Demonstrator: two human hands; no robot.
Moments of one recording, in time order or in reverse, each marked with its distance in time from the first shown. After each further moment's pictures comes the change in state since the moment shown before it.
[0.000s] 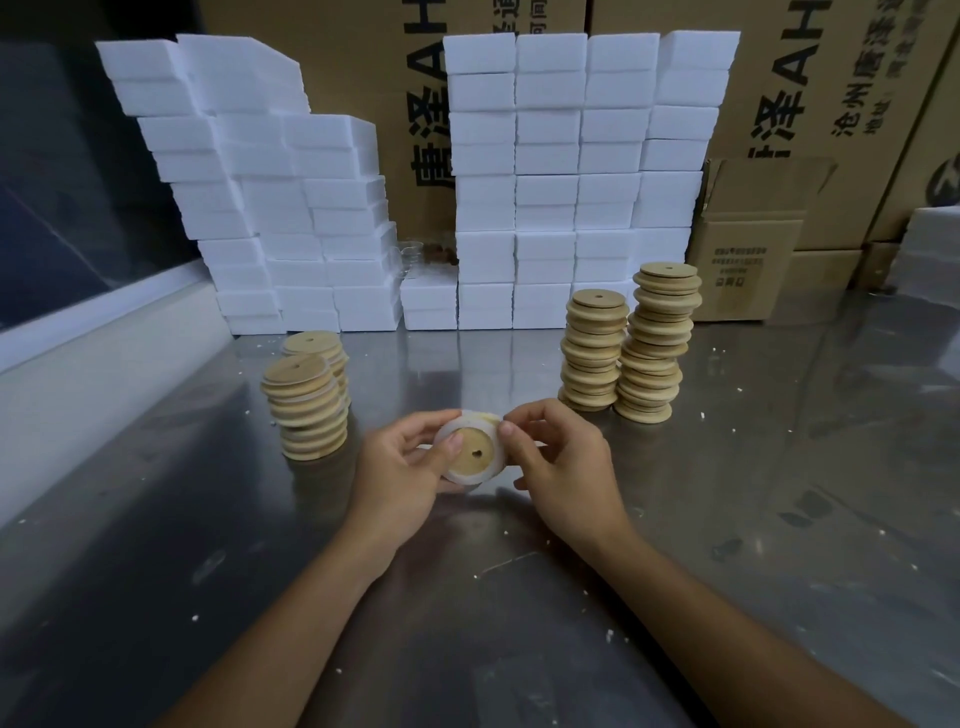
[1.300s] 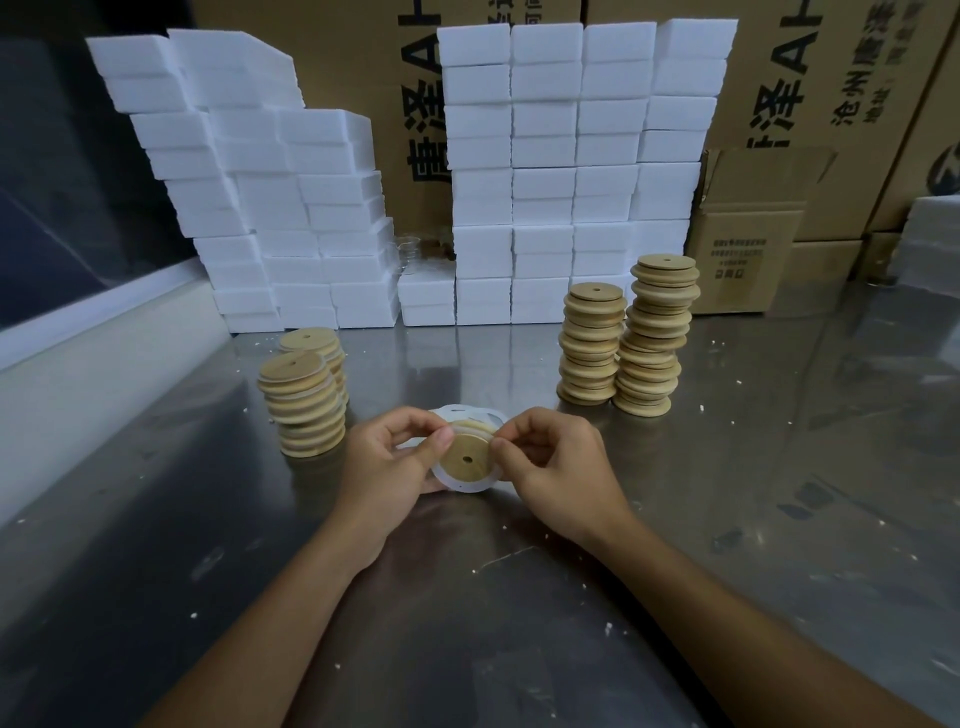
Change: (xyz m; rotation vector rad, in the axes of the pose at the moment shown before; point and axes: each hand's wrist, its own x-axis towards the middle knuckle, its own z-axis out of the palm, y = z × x) left_hand -0.001 0.006 -0.007 0.013 0.025 -0.032; right_hand 0.000 -0.006 -0.002 -0.039 -0.100 0.056
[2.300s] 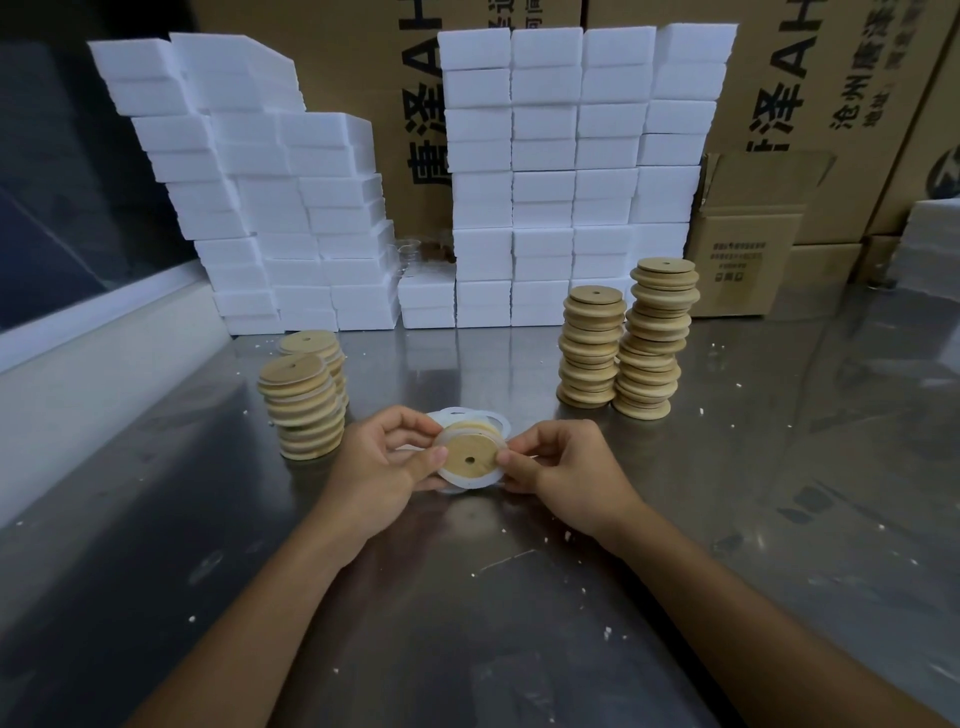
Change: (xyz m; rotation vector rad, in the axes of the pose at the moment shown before) left_hand 0.002 0.009 -0.009 0.023 -0.101 -0.071; right_hand 0.007 0.010 -0.010 0.138 -0.123 0.217
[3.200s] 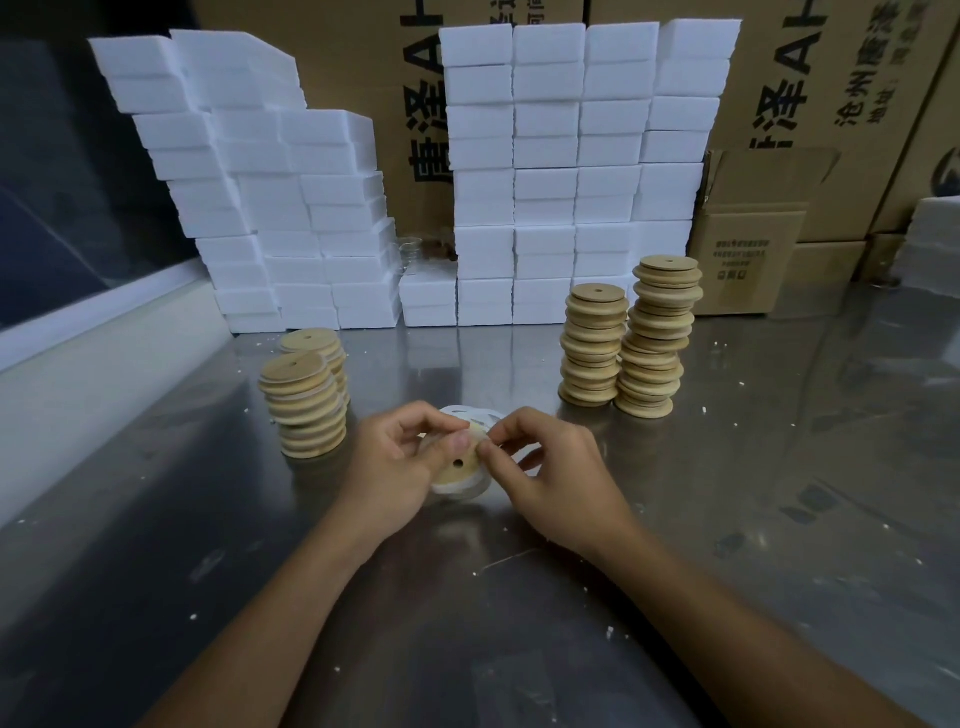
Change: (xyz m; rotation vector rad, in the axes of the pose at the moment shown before) left_hand -0.002 0.004 0.008 0.120 -0.021 0.229; right_hand -0.017 -0.019 0.012 -0.365 0.081 -0.403
